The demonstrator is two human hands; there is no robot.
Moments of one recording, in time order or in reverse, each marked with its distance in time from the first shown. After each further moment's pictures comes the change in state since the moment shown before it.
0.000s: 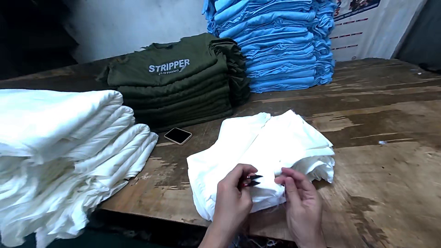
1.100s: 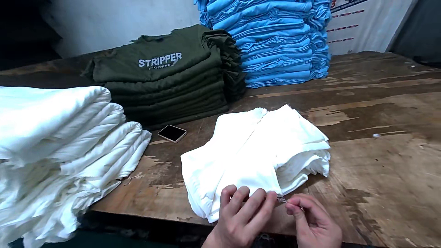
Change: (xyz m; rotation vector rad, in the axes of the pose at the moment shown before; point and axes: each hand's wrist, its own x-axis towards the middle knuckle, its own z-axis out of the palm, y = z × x) left_hand -0.032 -0.011 0.017 0.519 0.177 0.767; right_hand -0.043 -0.020 -0.038 -0.323 0.017 -0.033
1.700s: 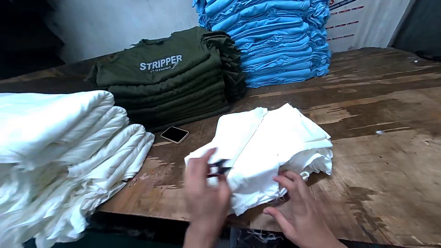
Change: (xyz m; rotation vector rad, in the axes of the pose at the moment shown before) left_hand 0.038 -0.039 -0.047 0.082 -0.043 -0.699; right_hand 0.026 0.022 -0.001 -0.553 -0.425 -0.264
